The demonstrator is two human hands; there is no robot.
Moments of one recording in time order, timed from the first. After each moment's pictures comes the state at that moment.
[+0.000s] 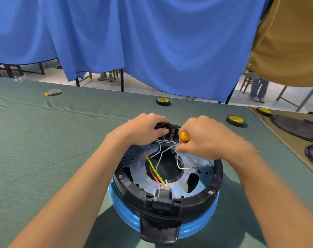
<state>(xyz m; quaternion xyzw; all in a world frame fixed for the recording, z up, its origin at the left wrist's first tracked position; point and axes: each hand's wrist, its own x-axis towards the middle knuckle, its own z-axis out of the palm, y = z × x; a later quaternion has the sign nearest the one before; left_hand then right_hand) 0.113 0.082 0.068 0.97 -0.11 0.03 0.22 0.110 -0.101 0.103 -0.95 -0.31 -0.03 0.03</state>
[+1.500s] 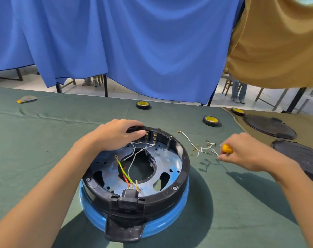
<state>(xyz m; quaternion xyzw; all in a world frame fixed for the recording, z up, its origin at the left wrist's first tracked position) 0.111 0.086 0.061 0.97 -0.08 0.04 0.22 0.146 -0.256 0.079 -0.98 -0.19 0.01 0.00</state>
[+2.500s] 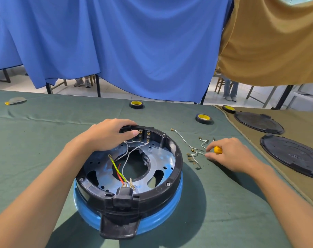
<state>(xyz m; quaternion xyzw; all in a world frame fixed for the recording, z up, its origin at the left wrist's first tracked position) 0.111 0.087 0.061 0.97 -0.07 0.05 0.21 0.156 -0.267 0.036 -0.98 -0.16 -0.06 0.08</state>
